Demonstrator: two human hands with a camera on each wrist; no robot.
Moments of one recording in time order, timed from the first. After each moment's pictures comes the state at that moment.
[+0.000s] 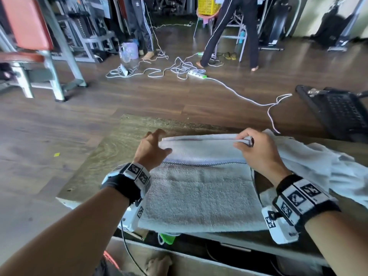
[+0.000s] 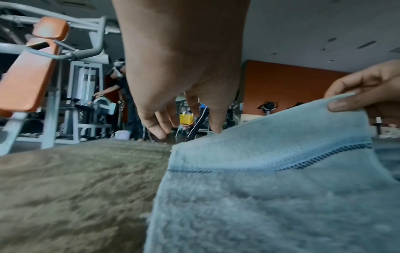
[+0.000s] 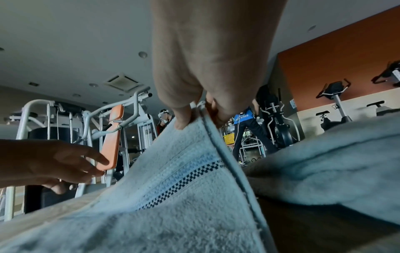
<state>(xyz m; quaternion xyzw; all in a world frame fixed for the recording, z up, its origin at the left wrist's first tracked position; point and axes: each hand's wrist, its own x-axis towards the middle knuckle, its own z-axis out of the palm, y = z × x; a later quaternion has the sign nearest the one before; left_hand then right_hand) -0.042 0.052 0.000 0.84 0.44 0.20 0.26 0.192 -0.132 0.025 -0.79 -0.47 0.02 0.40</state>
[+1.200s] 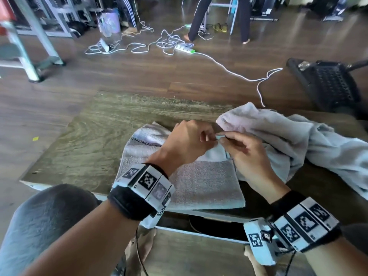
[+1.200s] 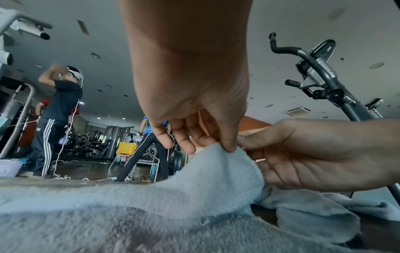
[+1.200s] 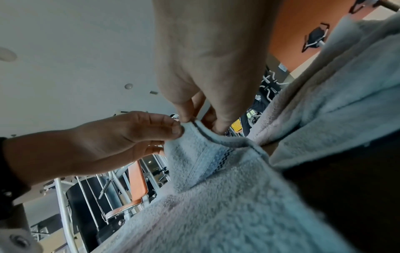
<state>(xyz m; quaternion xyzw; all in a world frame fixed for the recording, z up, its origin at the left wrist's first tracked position) 0.054 -0.066 0.011 0.91 0.20 0.20 0.31 0.176 -0.200 -0.016 -0.66 -0.40 0.21 0.60</state>
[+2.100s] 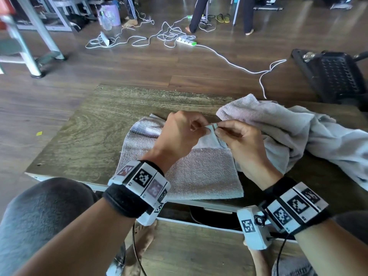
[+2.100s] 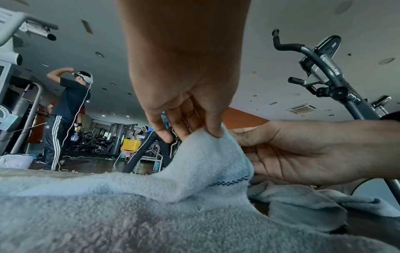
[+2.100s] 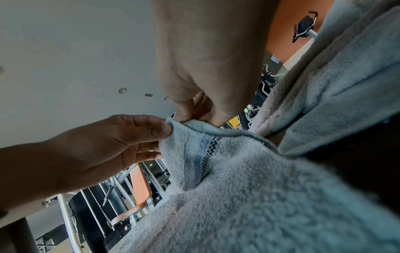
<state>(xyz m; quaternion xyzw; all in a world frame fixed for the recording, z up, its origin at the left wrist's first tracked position) 0.041 -0.073 0.011 0.86 0.22 0.30 0.34 0.176 -0.191 -0.019 -0.65 -0.36 0.23 0.63</state>
